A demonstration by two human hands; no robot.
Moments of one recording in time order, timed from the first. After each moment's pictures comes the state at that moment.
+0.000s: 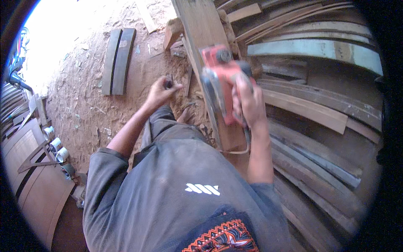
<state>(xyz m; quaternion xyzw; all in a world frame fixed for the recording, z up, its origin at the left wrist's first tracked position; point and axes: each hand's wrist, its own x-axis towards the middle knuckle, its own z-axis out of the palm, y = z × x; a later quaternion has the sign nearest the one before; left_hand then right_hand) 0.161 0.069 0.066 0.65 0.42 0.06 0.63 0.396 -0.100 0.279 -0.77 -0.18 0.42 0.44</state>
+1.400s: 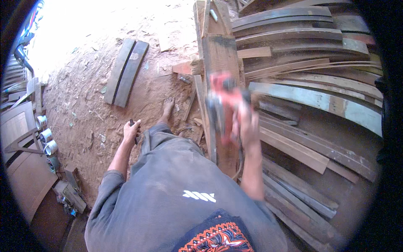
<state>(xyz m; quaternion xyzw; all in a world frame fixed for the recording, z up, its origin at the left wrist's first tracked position) -0.003 0.109 0.016 0.32 0.71 0.09 0.62 0.417 0.006 0.281 -0.77 -0.20 0.42 0.44</state>
